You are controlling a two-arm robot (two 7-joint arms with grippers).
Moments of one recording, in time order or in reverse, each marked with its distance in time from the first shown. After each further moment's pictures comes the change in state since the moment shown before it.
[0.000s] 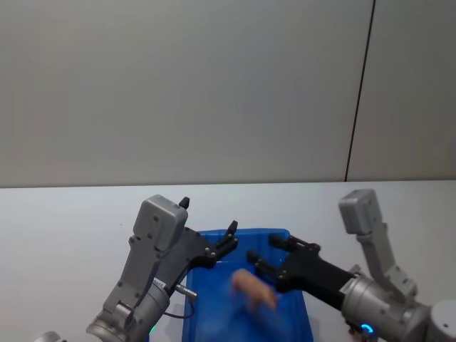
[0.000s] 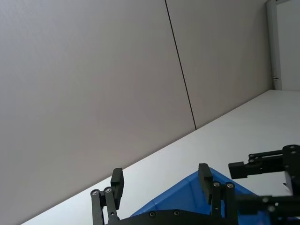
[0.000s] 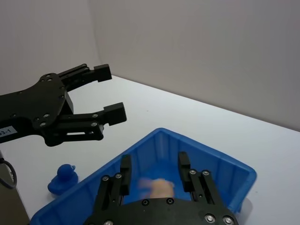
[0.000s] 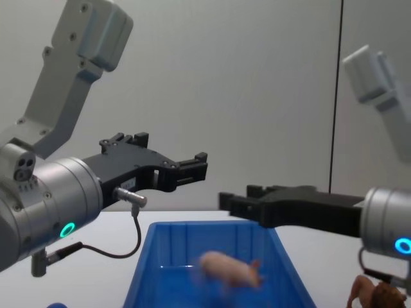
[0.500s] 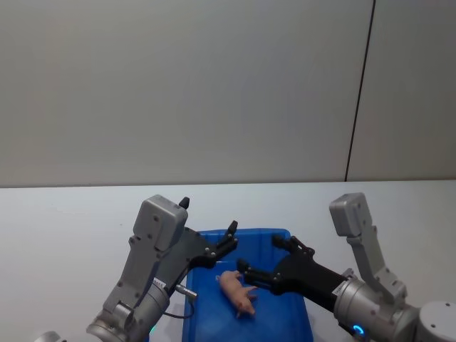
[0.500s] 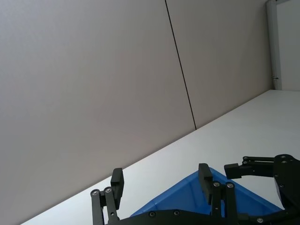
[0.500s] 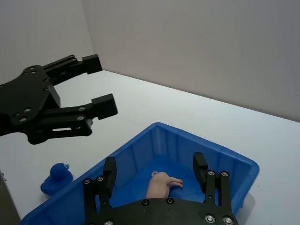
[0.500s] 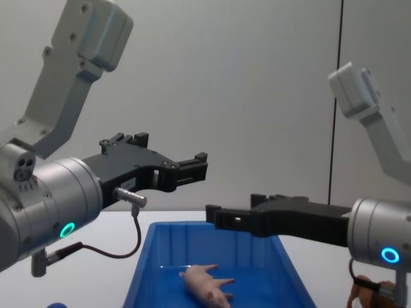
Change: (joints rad) left arm 0.000 0.000 0.000 0.000 0.000 0.000 0.000; right arm 0.023 -0.019 -0.018 0.060 0.003 -0.008 -0.022
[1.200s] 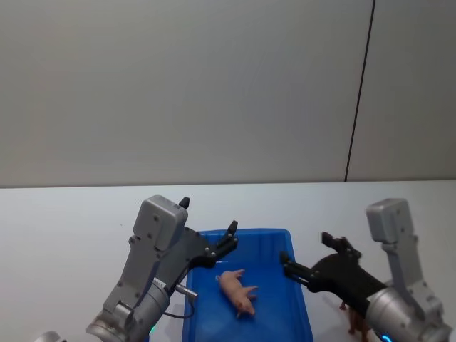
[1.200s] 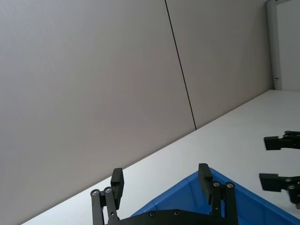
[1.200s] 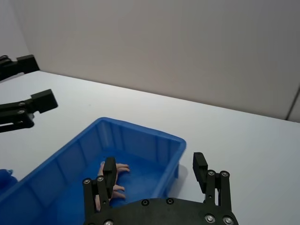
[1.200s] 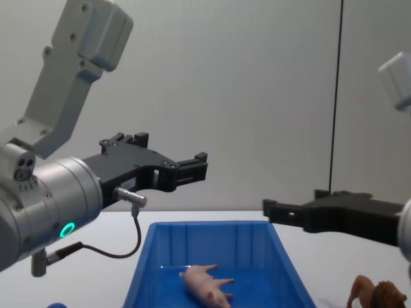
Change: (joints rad) left arm 0.000 0.000 0.000 0.000 0.000 0.000 0.000; right arm -0.138 0.063 0.017 -0.211 -0.005 0.061 -0.289
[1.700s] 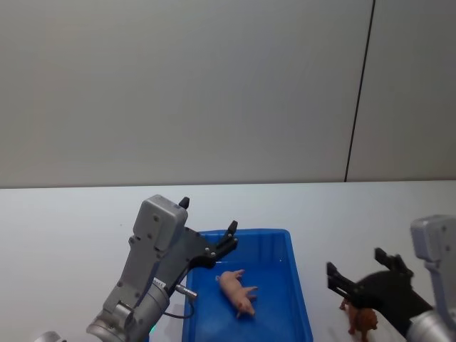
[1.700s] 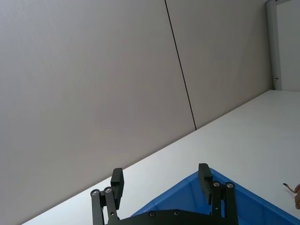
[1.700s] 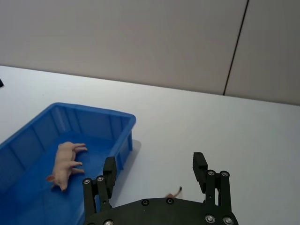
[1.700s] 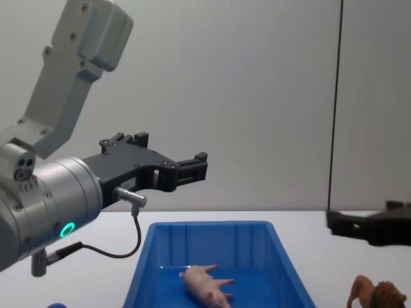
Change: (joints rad) left arm 0.000 0.000 0.000 0.000 0.000 0.000 0.000; right arm -0.146 0.075 0.029 -0.190 0.019 0.085 -0.216
